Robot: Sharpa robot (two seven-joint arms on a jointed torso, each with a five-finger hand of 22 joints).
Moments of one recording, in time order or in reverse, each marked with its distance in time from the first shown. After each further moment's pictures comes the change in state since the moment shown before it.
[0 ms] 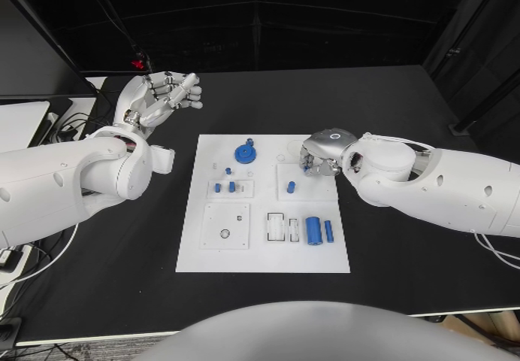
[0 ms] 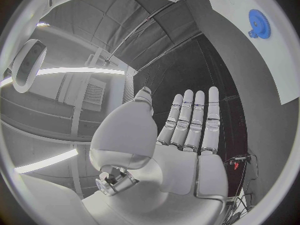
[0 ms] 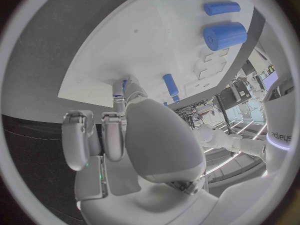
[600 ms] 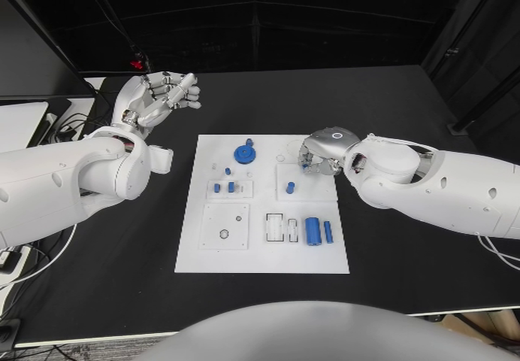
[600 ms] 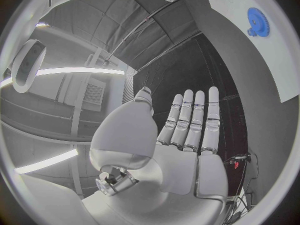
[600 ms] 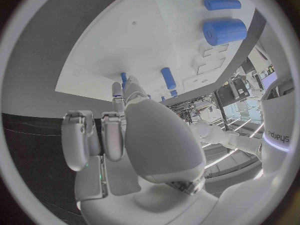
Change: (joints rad) left arm 0.000 0.001 0.000 -0.005 0.000 0.000 -0.001; left_hand 0.000 0.000 -0.002 0.002 0.001 0.002 -0.002 0.000 0.000 0.004 -0.004 0.004 0.000 0.000 0.000 0.005 -0.002 0.000 0.000 0.000 0.000 0.000; right arm -0.003 -0.017 -0.001 0.018 0.000 -0.068 0.018; right_hand 0.007 0.000 0.010 0.003 0.000 0.001 0.001 -0.004 0.000 0.007 0.007 -0.014 0.000 -0.004 0.004 0.000 0.000 0.000 0.004 0.004 0.000 0.000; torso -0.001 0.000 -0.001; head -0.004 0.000
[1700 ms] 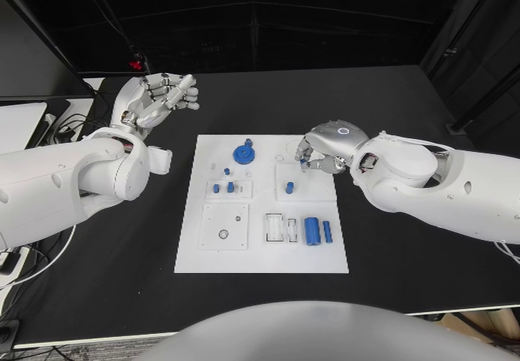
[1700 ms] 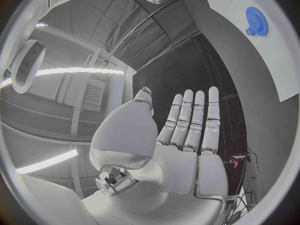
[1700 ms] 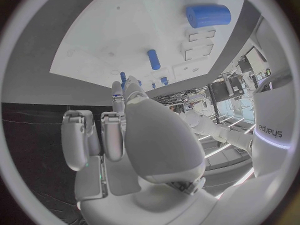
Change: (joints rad) left arm -0.003 0.006 0.000 -0.009 0.000 0.000 -0.003; left_hand 0.000 0.000 0.000 0.000 0.003 0.000 0.000 0.000 0.000 0.000 0.000 0.000 0.000 0.000 0.000 0.002 0.000 0.000 0.000 0.000 0.000 0.000; right arm 0.013 -0.083 0.014 0.138 -0.022 -0.061 0.001; right_hand 0.004 -0.004 0.011 0.000 0.000 0.003 0.003 -0.005 -0.002 0.004 -0.004 -0.013 0.000 0.000 0.000 0.004 0.000 0.000 -0.004 0.003 0.000 0.000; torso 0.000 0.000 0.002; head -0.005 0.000
